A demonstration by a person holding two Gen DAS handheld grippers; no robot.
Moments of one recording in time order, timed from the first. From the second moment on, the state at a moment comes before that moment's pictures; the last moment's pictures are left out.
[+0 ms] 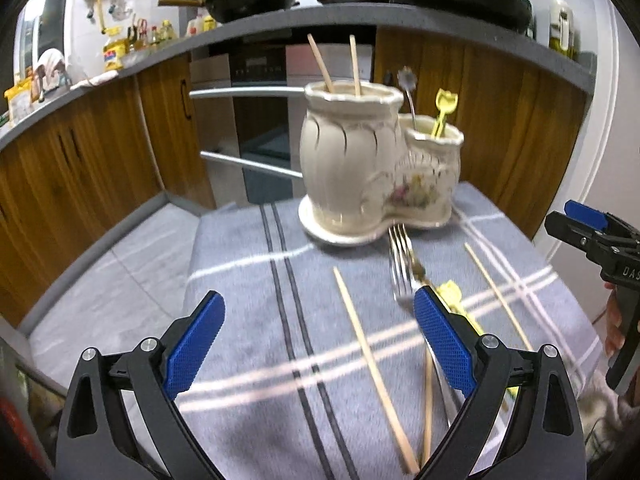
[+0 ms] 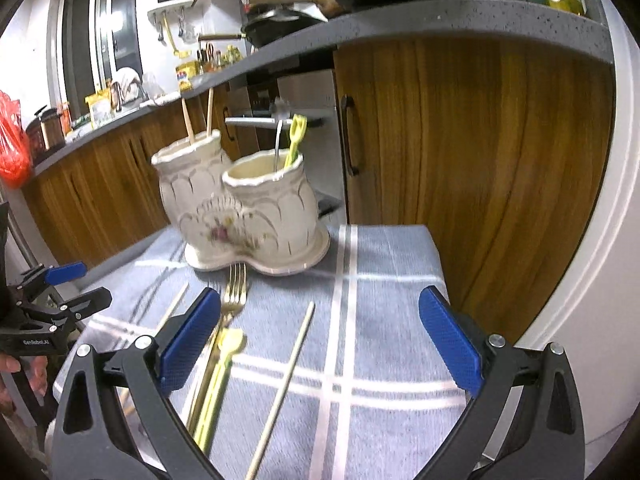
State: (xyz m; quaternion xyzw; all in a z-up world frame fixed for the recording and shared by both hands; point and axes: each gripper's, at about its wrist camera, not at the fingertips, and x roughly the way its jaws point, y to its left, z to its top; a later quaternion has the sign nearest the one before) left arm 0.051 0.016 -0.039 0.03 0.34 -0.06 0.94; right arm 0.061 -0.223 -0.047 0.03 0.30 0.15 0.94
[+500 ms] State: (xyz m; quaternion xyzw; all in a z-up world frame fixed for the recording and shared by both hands) left arm 0.054 -0.002 -0.078 0.06 0.44 -0.04 0.90; right arm 0.044 -0.210 -0.079 -0.01 0.35 0.16 0.92
